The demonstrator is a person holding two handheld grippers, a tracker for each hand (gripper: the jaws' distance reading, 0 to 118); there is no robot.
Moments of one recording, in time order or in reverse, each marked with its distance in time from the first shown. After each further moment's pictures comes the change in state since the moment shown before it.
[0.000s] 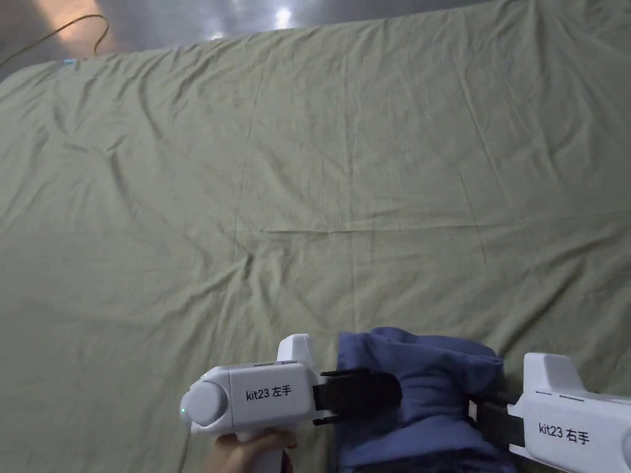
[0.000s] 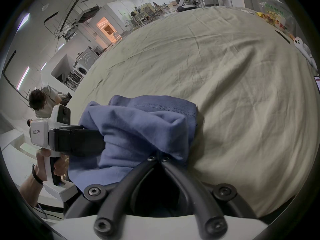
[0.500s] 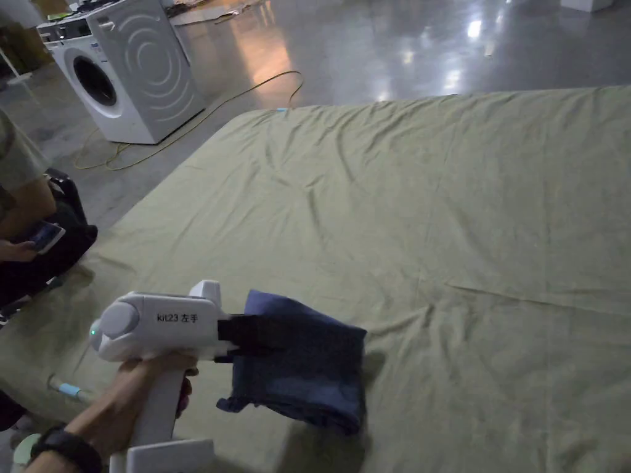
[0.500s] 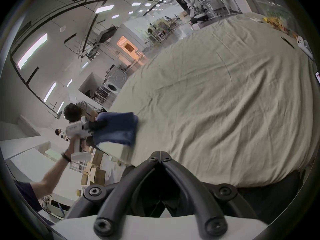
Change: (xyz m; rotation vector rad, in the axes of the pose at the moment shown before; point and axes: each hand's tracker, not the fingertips) left arm -0.081 0.096 0.344 0.313 0.483 0.049; right arm -0.066 -0.021 0.083 0.106 0.255 0.024
